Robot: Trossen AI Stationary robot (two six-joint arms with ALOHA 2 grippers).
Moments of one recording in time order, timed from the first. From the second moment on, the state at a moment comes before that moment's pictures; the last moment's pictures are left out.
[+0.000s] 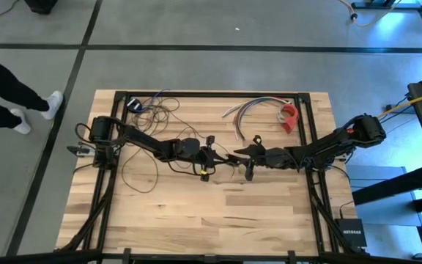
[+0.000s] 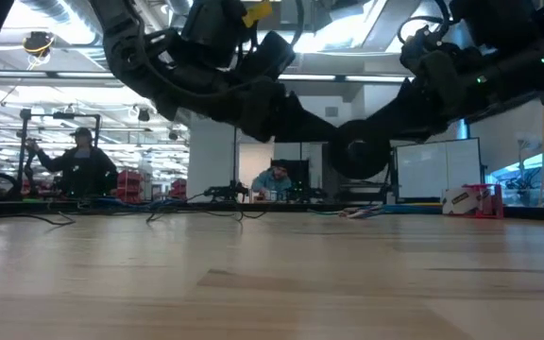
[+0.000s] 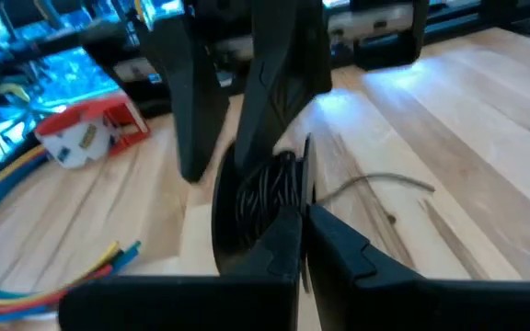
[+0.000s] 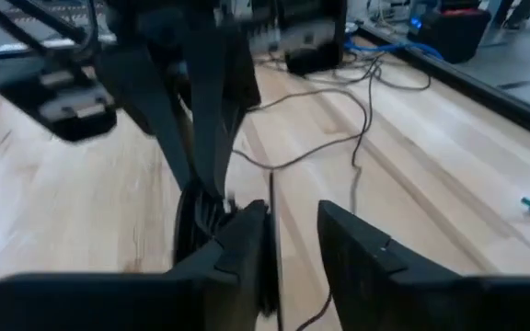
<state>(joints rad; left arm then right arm) 0.01 1.89 0.87 0.75 0.02 0.25 0.17 1.39 0.33 0.74 0.40 0.18</state>
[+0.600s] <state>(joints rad) 0.01 1.86 0.89 0.73 0.01 0.24 0.15 1.39 0.33 0.75 0.43 0.04</state>
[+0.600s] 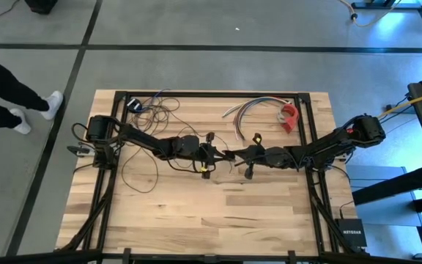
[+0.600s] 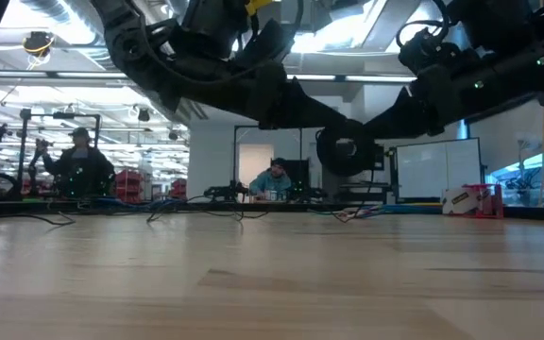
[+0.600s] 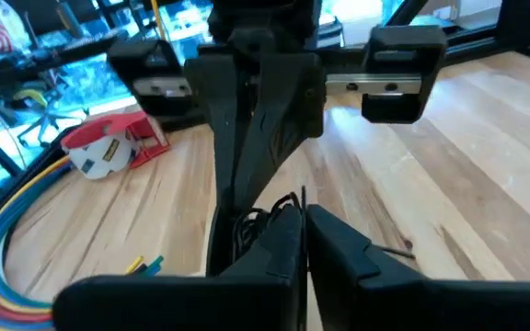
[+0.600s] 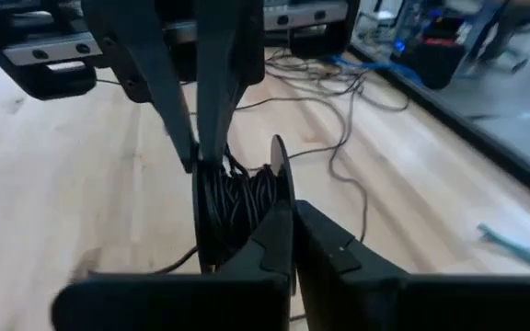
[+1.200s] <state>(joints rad) -0.01 1.56 0.84 0.18 -0.12 0.12 0.15 1.38 0.38 0.85 0.72 0.02</state>
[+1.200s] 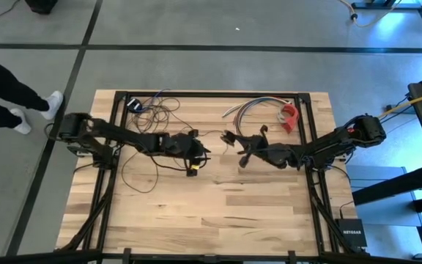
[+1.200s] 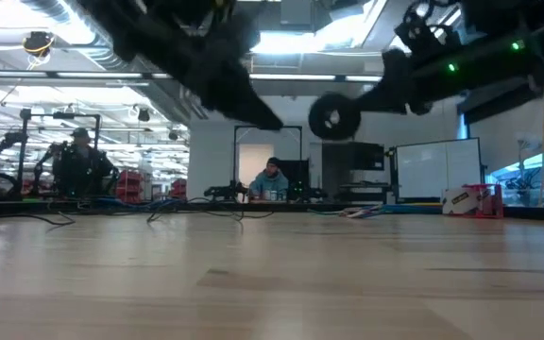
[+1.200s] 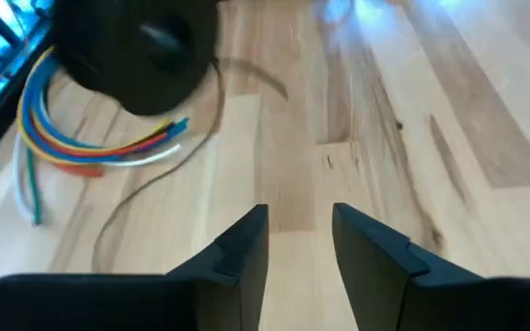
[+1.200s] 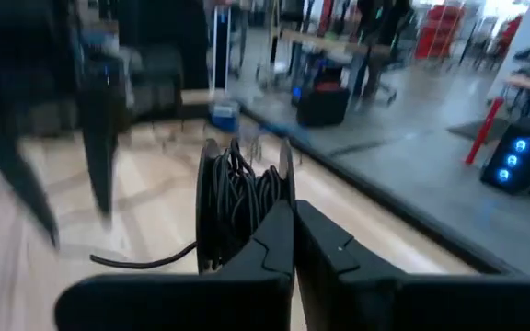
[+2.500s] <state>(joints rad) 0.07 2.02 0.91 0.96 -0.22 0.27 0.15 1.39 0.46 0.96 0.67 -0.16</state>
